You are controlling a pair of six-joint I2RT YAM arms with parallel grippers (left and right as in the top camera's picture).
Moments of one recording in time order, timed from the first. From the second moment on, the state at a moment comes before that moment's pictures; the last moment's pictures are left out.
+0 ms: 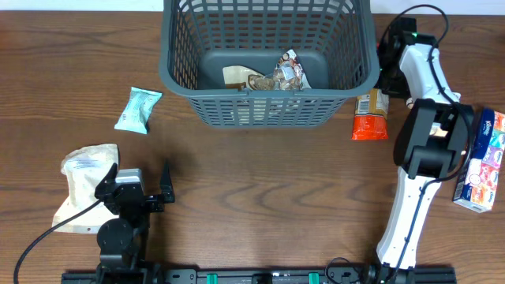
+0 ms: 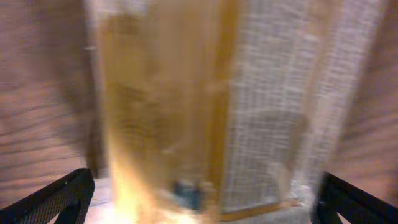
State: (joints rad) left arm -0.05 0.01 0.07 -0.23 -0.09 -0.01; right arm -0.12 2.45 2.07 -1.05 -0.03 0.04
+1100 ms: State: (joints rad) left arm -0.05 0.01 0.07 -0.23 -0.09 -0.01; right arm -0.11 2.44 2.07 -1.04 -0.03 0.01
